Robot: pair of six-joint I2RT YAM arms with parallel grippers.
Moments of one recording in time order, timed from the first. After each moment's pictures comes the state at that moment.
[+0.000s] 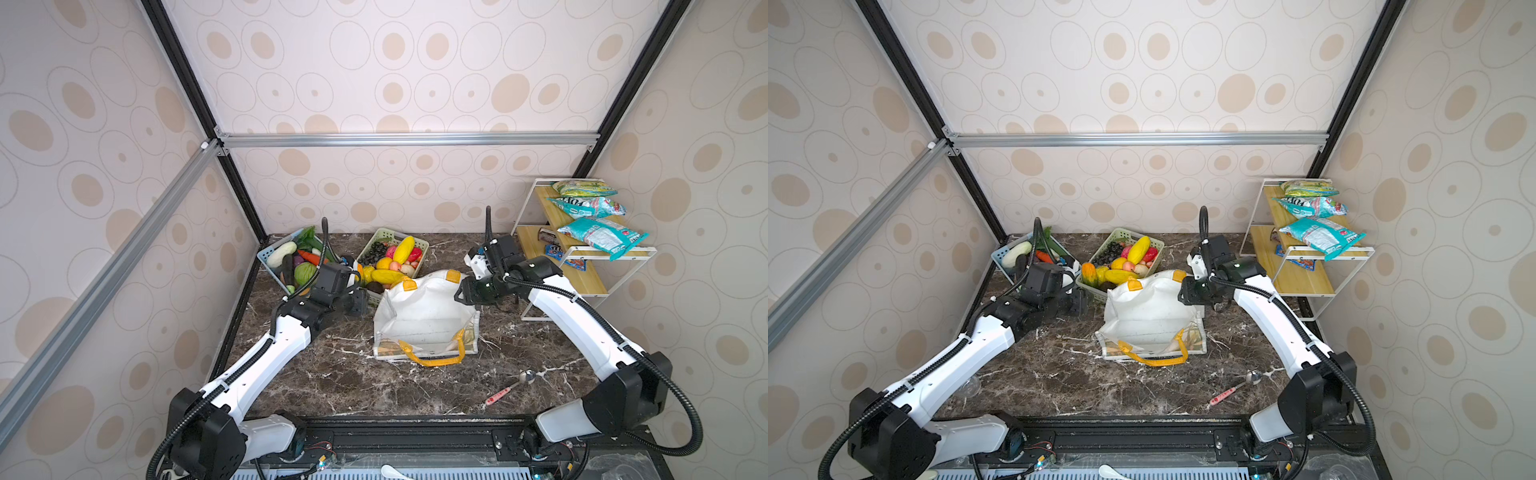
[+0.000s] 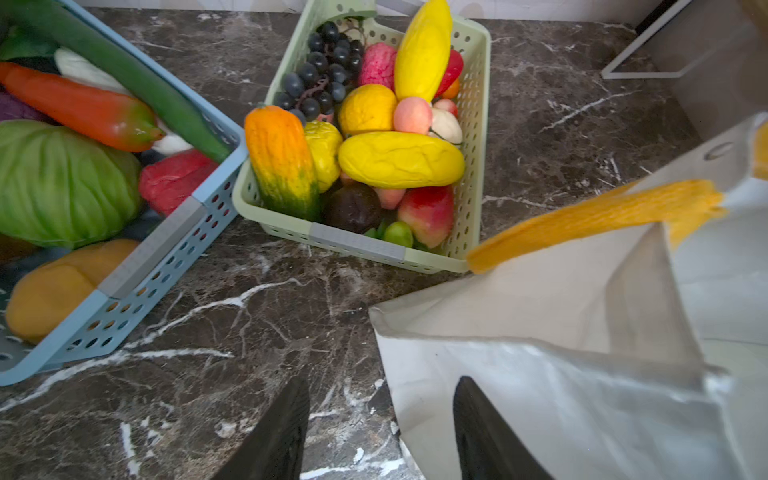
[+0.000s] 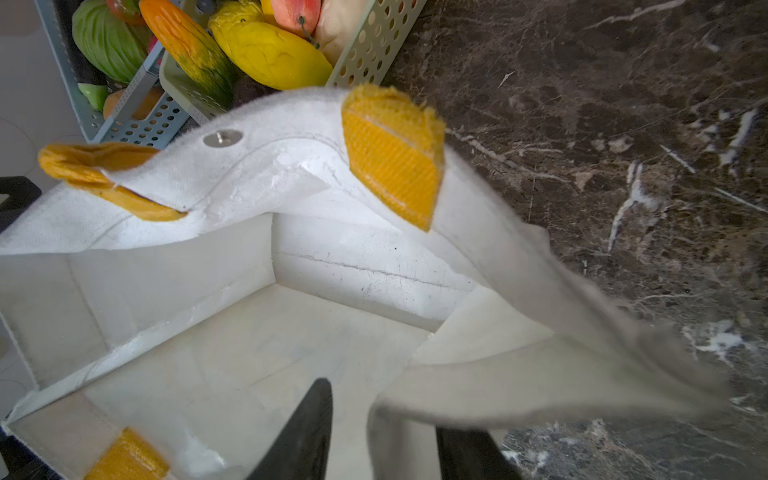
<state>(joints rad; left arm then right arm) -0.43 1.24 1.02 -0.53 -0.04 -0.28 0.35 1.46 1.42 -1.01 -0.26 0.29</state>
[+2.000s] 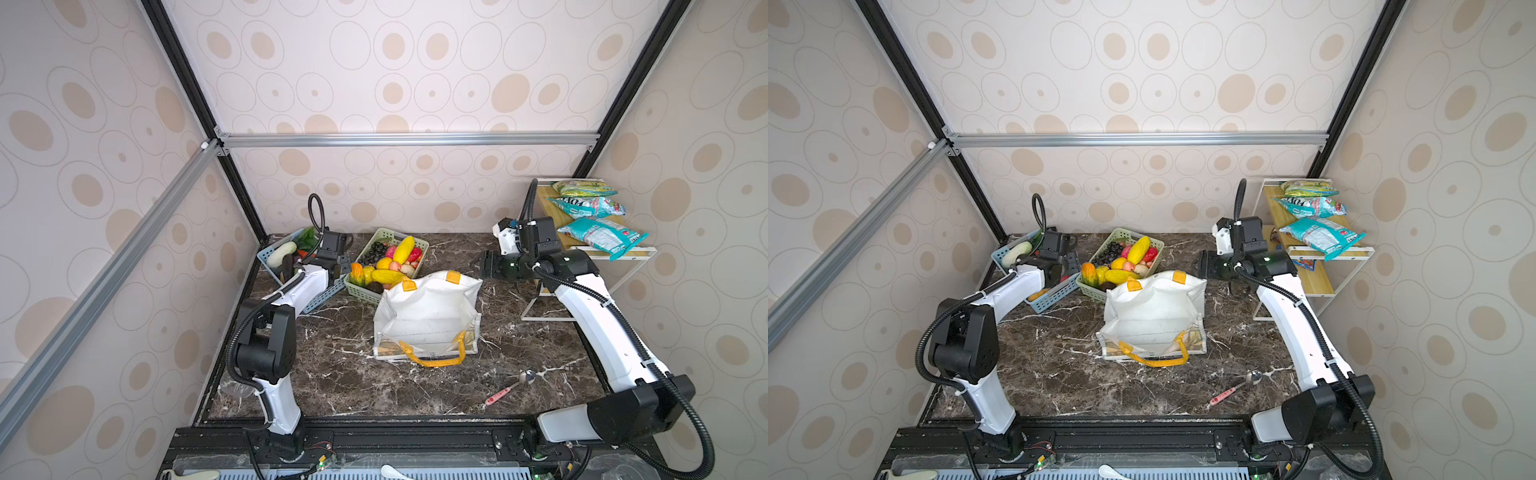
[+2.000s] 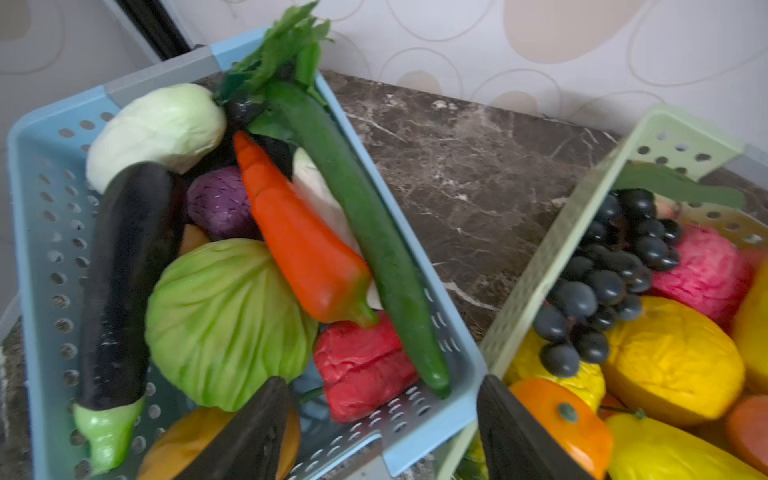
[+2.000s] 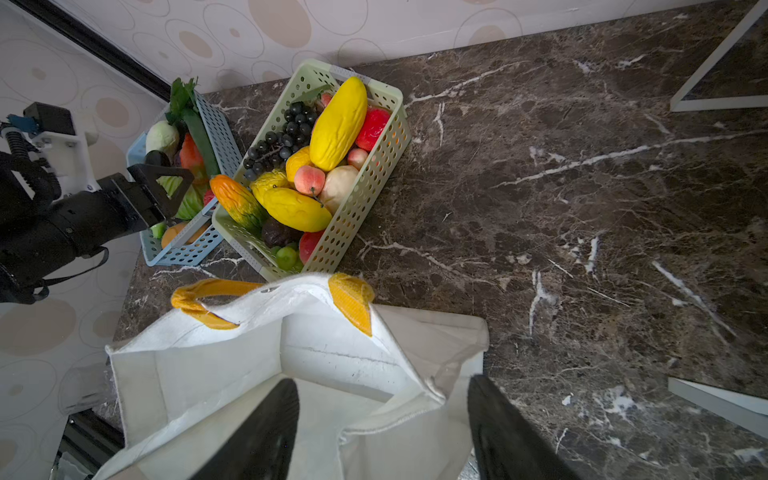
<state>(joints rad) -0.21 1.82 1.39 -0.36 -0.36 -0.41 0.21 1.41 1.52 -0.92 -0.26 0.27</state>
